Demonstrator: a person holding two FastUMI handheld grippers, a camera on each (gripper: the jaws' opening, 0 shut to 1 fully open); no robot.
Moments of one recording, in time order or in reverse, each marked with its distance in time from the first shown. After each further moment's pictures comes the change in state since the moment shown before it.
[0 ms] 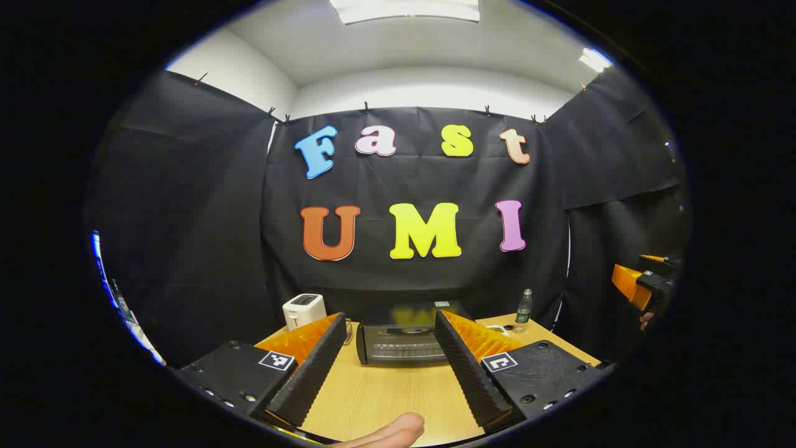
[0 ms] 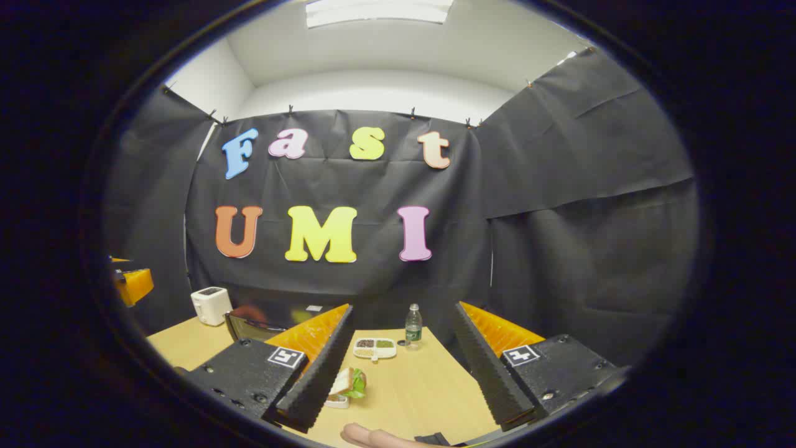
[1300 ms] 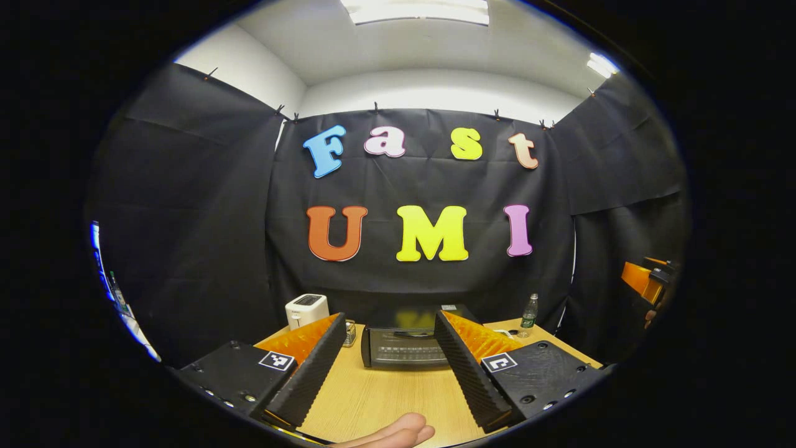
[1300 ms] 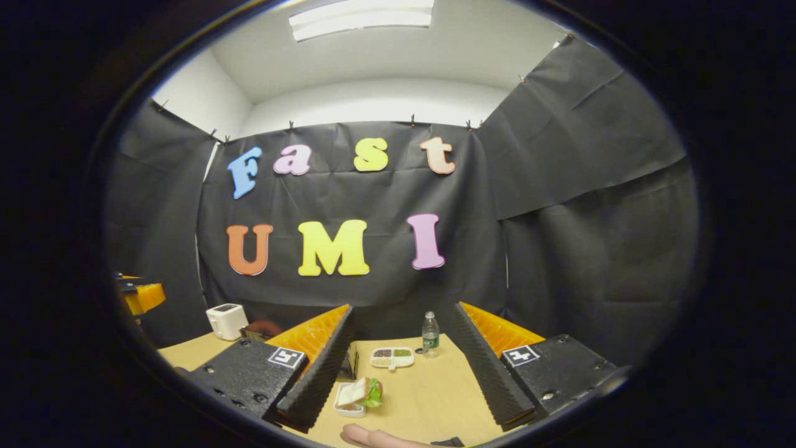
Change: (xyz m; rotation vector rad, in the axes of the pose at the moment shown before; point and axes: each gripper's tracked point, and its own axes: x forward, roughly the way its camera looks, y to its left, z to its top) left arm 0.025 0.019 0.000 -0.008 -0.010 0.021; right arm 0.021 -0.004 0.002 0.071 -0.050 0.048
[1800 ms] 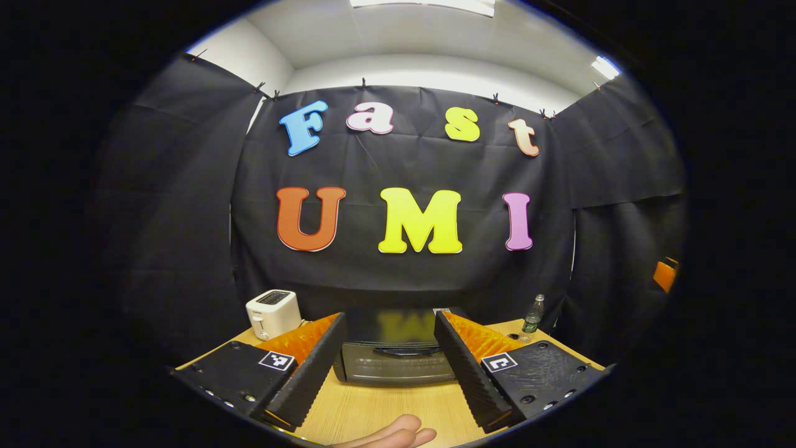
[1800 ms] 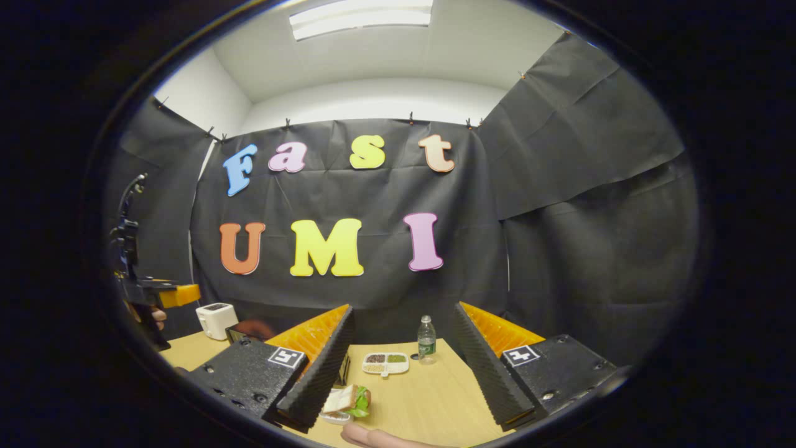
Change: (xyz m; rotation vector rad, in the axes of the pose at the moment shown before) left arm 0.155 -0.031 -0.053 -0.039 0.094 -0.105; right arm 0.047 -0.020 -0.021 -0.010 -0.010 -0.003
